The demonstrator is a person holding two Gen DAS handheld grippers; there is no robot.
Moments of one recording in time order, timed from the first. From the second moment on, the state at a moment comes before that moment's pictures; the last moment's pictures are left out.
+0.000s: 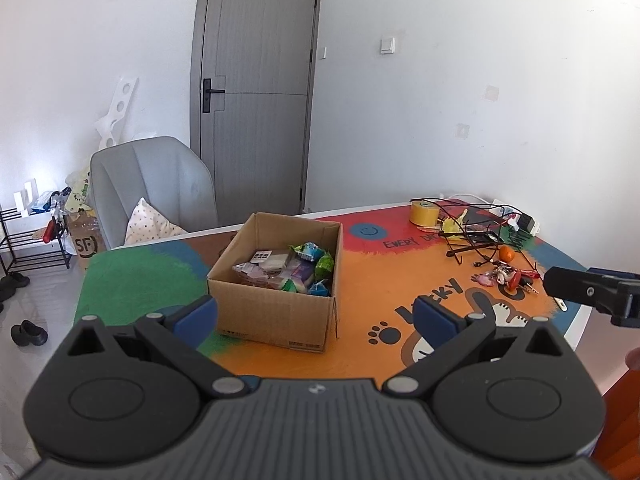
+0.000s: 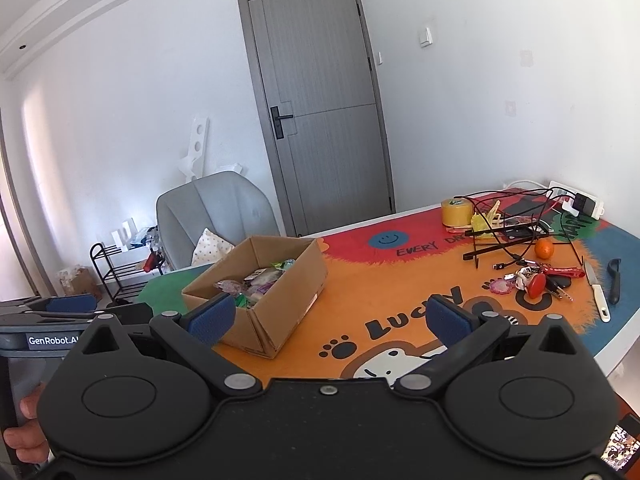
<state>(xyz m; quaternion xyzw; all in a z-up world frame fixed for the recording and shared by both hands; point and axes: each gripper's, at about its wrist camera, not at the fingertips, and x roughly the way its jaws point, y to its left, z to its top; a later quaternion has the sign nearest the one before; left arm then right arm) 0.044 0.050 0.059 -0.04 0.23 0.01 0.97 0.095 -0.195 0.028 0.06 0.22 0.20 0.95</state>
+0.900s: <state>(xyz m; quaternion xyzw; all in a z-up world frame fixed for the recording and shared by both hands) 0.041 0.049 0.060 -0.04 0.23 0.01 0.97 0.091 -0.196 0.032 0.06 0.22 0.20 0.95</state>
